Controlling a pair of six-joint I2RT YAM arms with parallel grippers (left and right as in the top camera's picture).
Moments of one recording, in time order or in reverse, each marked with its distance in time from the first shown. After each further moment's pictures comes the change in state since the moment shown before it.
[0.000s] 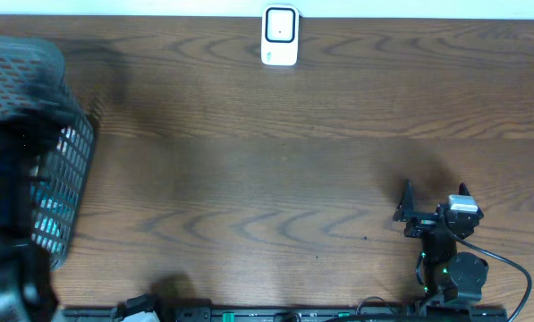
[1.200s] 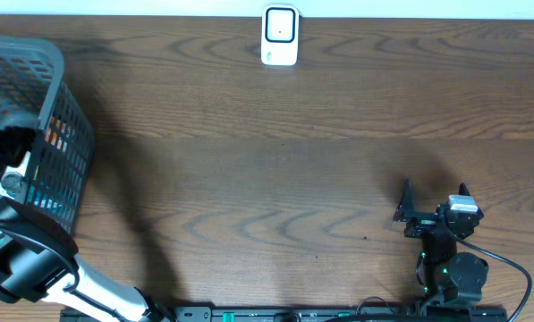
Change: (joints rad) left arm 0.443 0.969 0.327 -0.837 0.113 -0.256; right arm 0.000 0.000 0.000 0.000 0.000 0.000
